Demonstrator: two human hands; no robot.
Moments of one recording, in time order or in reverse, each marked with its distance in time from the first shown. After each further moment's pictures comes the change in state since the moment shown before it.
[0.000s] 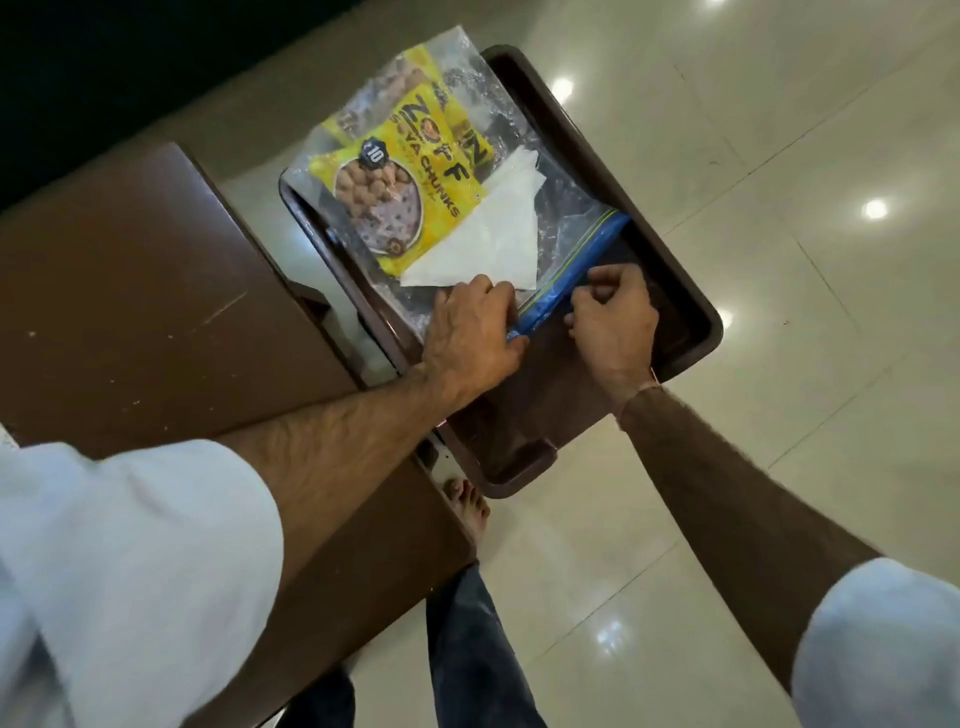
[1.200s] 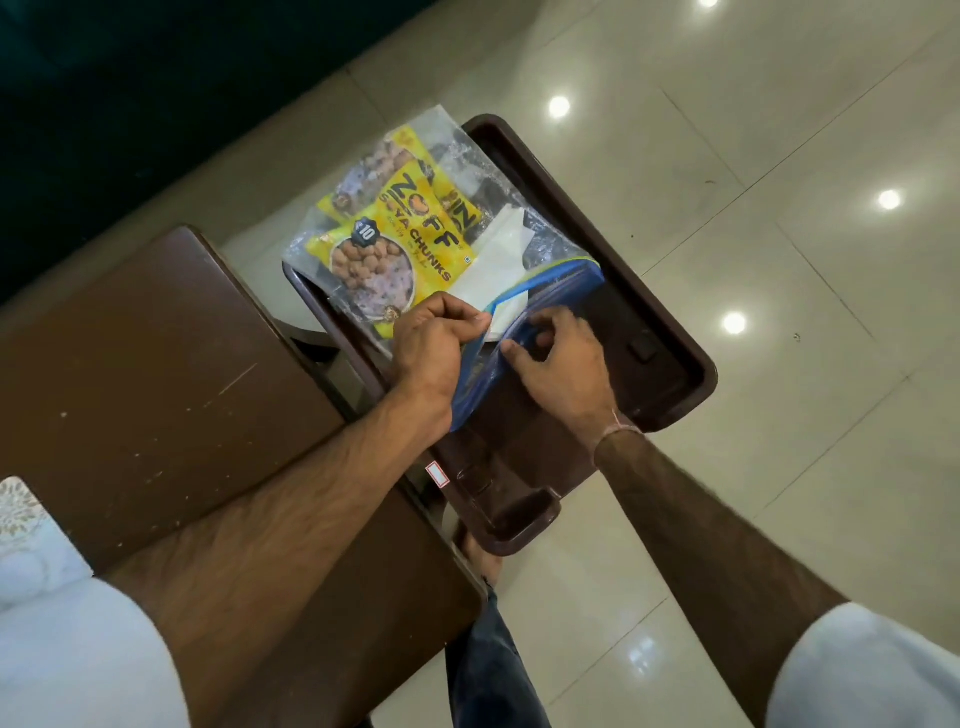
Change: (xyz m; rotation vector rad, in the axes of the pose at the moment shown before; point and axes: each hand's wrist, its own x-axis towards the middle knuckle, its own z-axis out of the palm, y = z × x) left_hand 0.020 0.008 -0.055 -1.178 0.208 -0.586; right_hand -0.001 -0.023 0.015 -0.308 -0.265 -0.176
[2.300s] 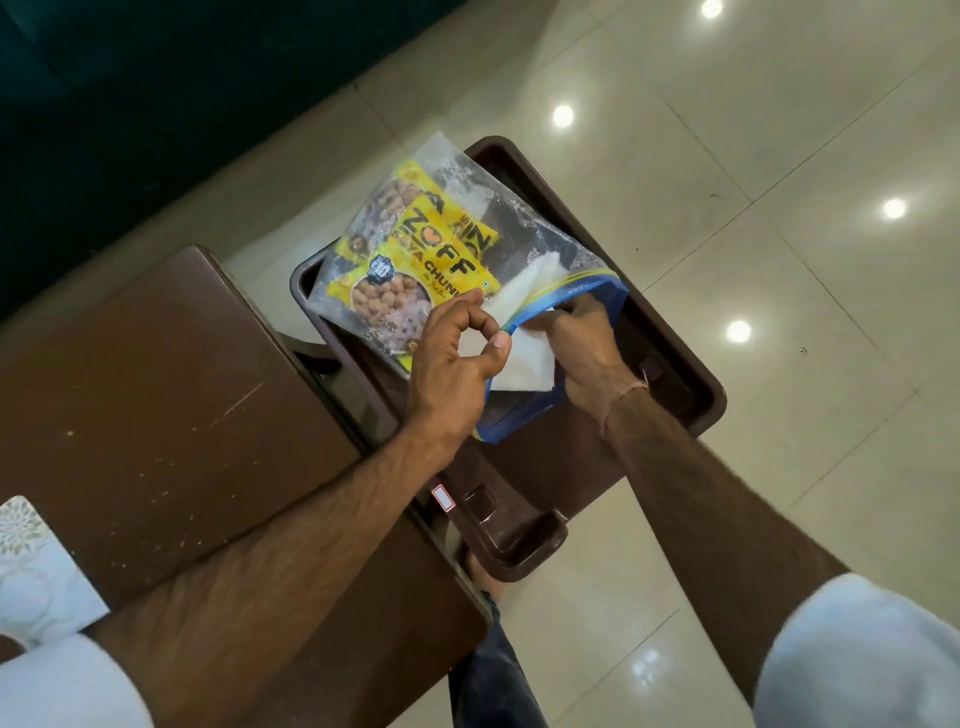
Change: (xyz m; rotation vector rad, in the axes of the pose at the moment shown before) left_hand -0.011 0.003 -0.002 0.230 -0.129 0.323; right_hand 0.042 -0.031 -0.010 0.693 -0.058 0.357
